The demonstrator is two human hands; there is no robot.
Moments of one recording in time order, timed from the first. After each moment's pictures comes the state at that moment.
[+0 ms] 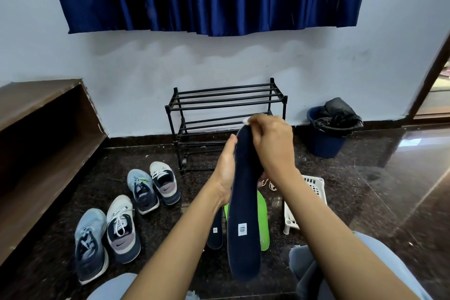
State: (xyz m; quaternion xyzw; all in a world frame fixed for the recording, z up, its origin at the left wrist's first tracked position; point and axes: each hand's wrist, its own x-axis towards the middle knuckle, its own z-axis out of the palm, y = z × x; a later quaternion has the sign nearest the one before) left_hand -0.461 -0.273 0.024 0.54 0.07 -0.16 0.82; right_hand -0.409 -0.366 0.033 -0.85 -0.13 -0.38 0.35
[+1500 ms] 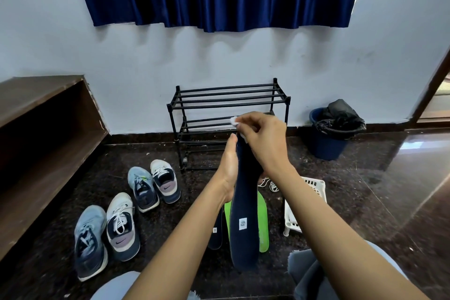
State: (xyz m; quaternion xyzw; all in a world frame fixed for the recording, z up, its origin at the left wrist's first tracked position) left_hand -0.448 -0.277 0.024 0.52 0.11 -0.14 0.84; right_hand -0.409 -0.354 0.049 -0.79 -0.16 -0.23 0.54
